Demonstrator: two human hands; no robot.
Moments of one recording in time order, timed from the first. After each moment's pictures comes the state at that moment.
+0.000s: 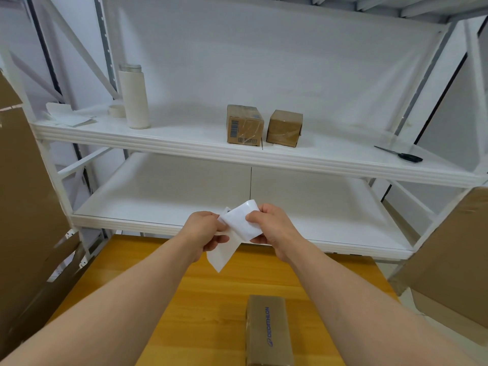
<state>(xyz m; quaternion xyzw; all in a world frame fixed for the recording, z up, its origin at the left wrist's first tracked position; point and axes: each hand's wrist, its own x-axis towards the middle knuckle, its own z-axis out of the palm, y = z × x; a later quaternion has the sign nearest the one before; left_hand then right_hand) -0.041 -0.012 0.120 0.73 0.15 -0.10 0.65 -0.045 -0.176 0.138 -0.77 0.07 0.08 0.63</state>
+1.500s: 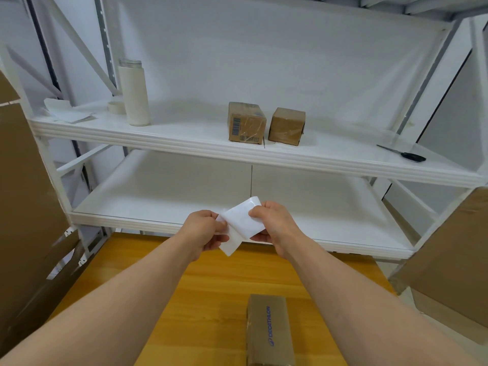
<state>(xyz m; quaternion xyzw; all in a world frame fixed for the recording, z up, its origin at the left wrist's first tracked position) -0.033 -0.005 0.112 0.73 0.14 -0.11 0.66 -0.038 -0.170 0.141 -0.75 0.09 0.08 0.65</state>
